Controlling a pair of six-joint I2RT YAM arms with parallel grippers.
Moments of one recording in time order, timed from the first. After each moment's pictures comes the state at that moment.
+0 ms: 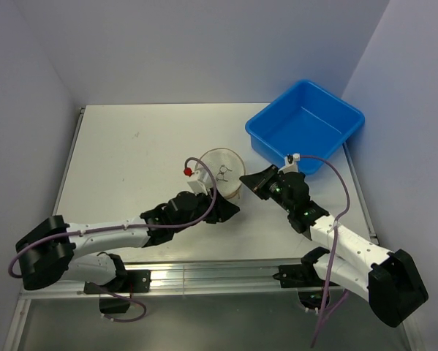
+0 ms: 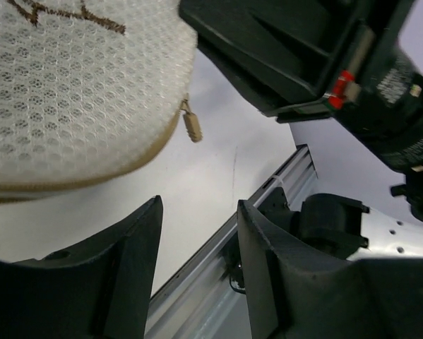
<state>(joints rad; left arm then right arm) -1.09 1.25 0.60 0.36 -0.13 -0.97 0.51 0.95 0.40 0.29 -0.07 1.14</state>
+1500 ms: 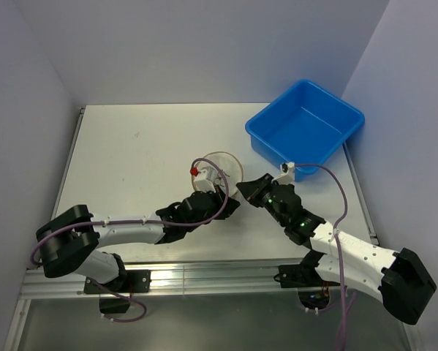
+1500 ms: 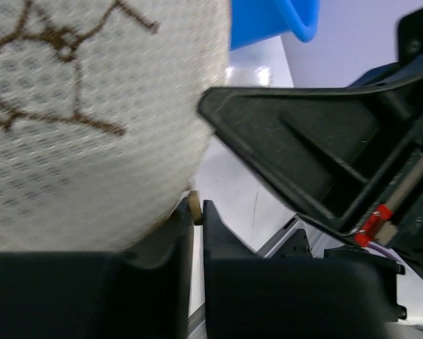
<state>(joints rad) -1.11 1.44 0.67 0.46 -0.28 -0.98 0.74 0.89 0.35 0.28 0.23 1.07</state>
